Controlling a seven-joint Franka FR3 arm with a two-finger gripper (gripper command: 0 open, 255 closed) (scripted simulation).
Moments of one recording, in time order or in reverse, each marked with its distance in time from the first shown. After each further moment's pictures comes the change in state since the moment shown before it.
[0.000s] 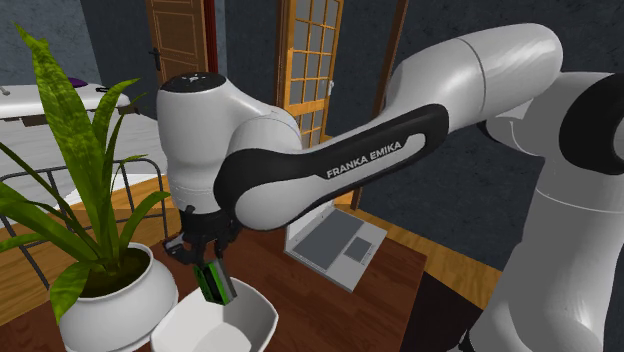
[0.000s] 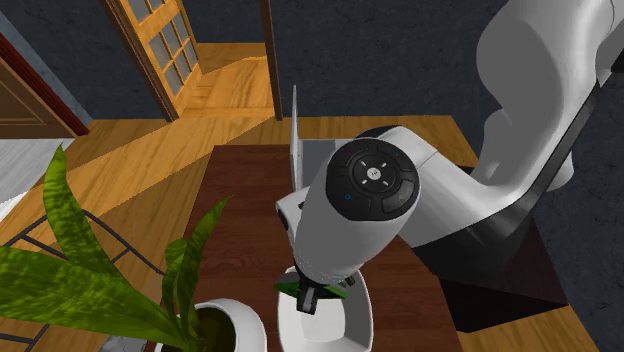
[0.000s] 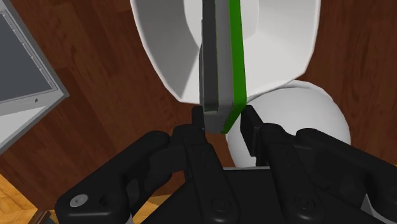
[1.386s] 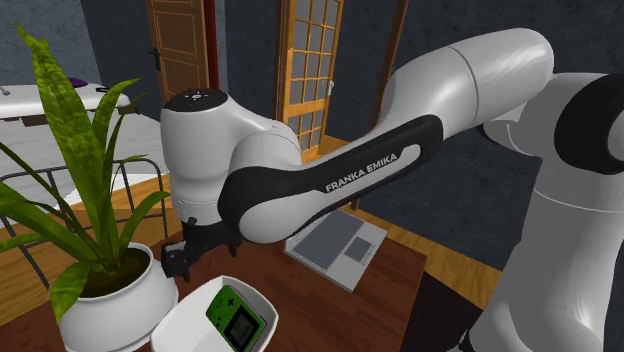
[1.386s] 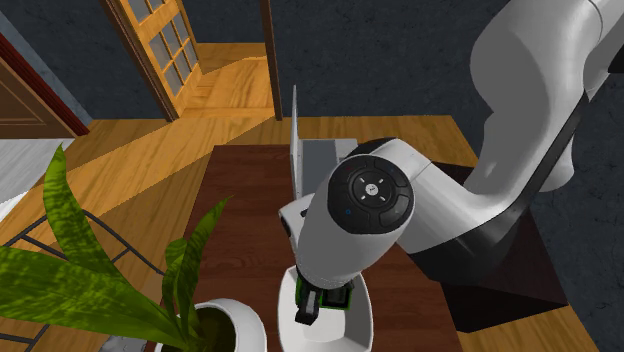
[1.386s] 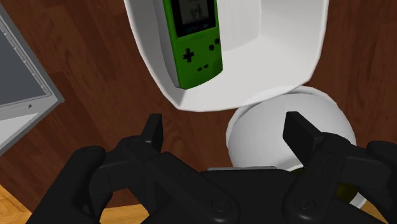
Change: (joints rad) arm 0.002 0.011 -0.003 -0.036 -0.016 0.044 0.018
